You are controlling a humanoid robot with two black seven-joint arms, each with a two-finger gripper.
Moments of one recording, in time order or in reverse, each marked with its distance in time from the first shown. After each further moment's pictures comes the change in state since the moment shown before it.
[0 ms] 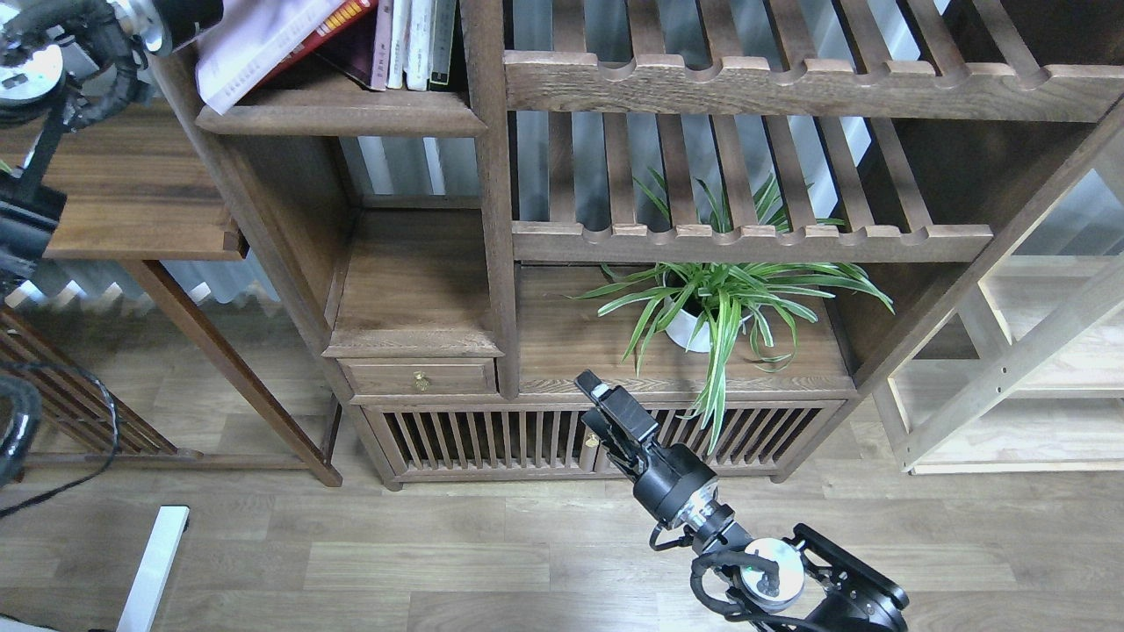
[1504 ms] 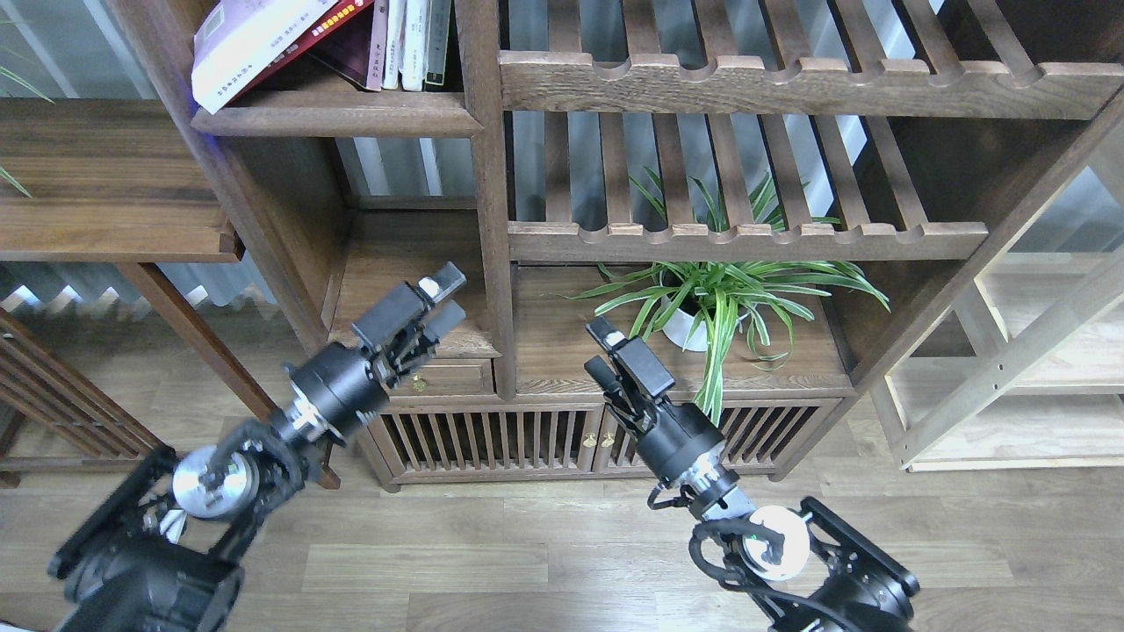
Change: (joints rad) left arm 0.791 -0.312 0.064 -0.172 -0.252 -0.381 0.000; right arm 0.018 0.000 0.115 0.190 -0.023 -0.121 -0.001
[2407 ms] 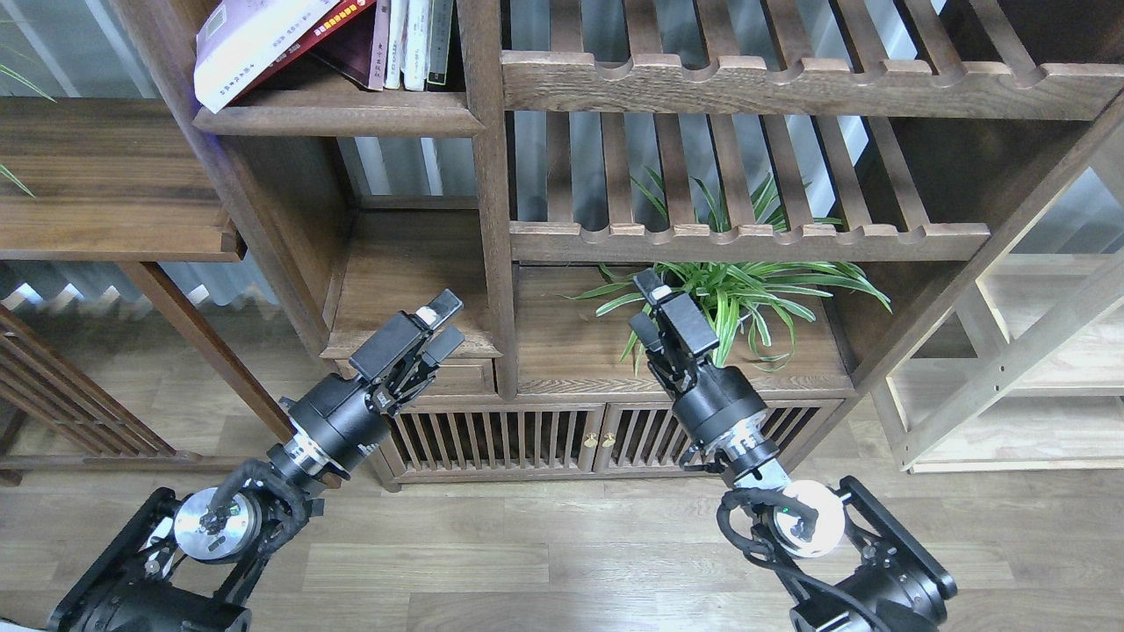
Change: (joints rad) left arm 0.095 -0.042 -0.079 -0.093 0.086 0.000 0.000; right arm -0.092 0.000 0.197 0.137 -0.087 -0.059 -0.001
